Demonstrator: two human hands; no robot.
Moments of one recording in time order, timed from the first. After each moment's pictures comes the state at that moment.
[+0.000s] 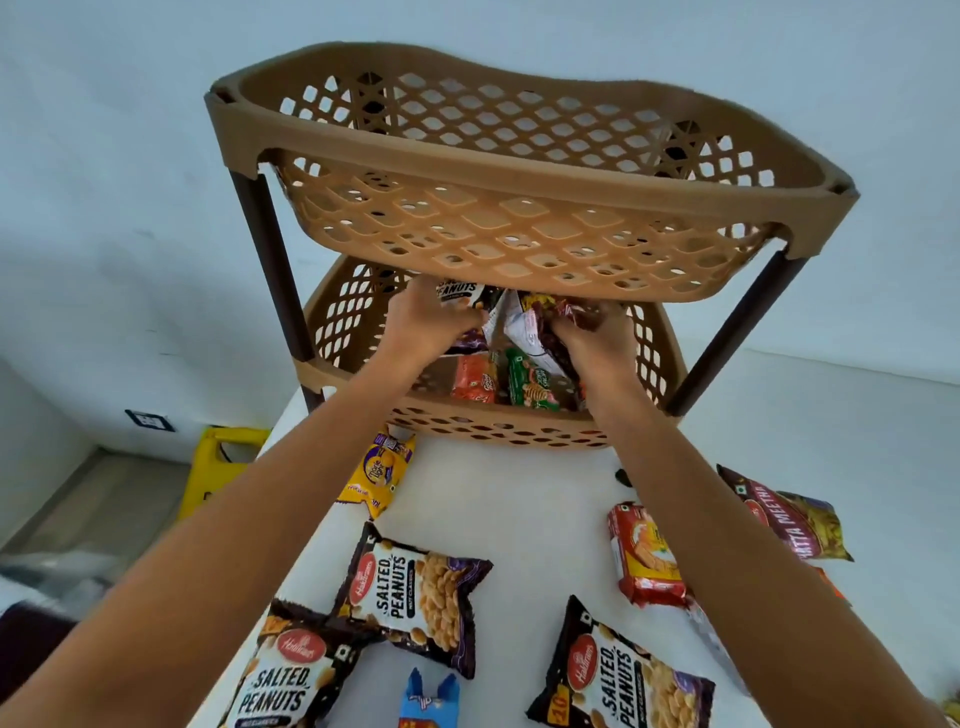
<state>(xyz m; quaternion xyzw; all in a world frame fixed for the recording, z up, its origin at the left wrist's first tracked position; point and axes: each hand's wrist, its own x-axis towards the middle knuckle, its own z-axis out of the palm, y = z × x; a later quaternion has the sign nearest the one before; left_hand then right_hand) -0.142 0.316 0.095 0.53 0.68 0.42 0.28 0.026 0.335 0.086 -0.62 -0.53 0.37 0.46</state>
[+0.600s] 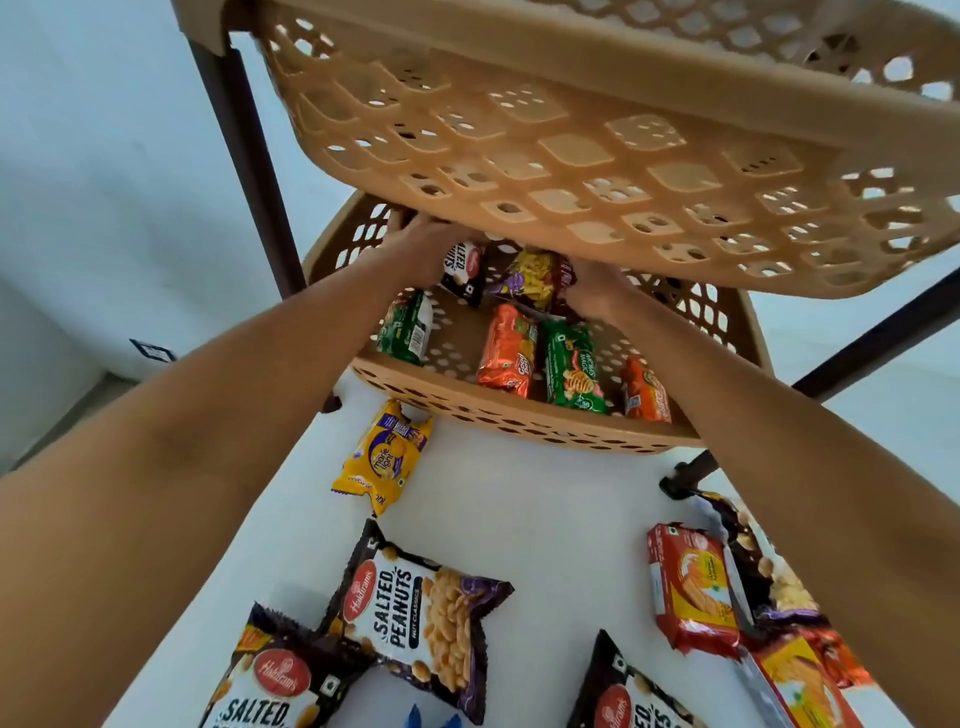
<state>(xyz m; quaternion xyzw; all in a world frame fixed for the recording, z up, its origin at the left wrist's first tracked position) -0.211 0.421 0.042 0.69 0.71 0.06 0.09 -0.013 0.460 0.039 -0.60 -0.77 0.21 0.04</state>
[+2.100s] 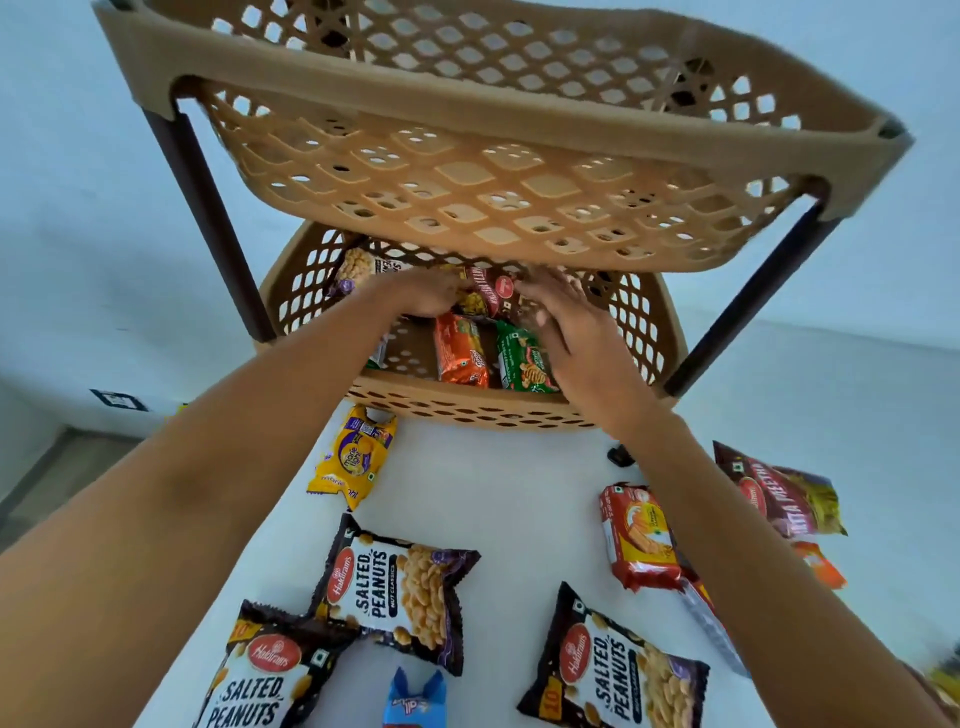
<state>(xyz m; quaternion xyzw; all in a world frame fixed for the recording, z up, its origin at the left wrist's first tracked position) -0.165 0.415 0.048 0.72 0.65 -0.05 0.22 0.041 0.329 0.065 -0.45 -0.84 0.13 0.27</state>
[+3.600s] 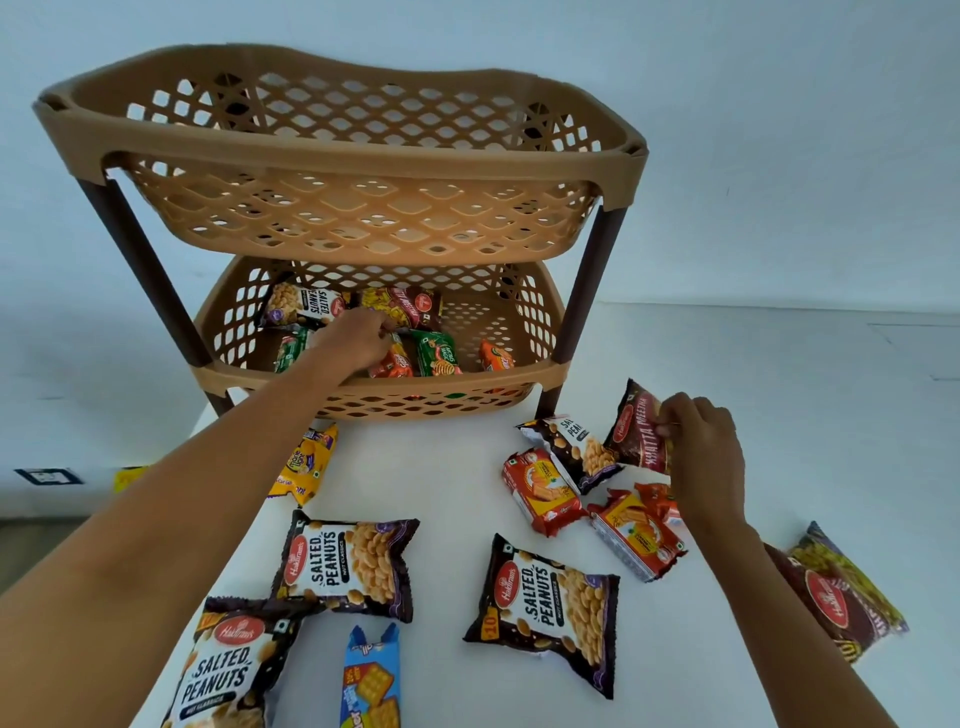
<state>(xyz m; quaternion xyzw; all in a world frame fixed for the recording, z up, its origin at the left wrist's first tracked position) -0.136 0.360 0.035 0.71 0.69 0.08 0.14 0.229 0.213 0.009 -0.69 -0.66 -0.09 0.28</state>
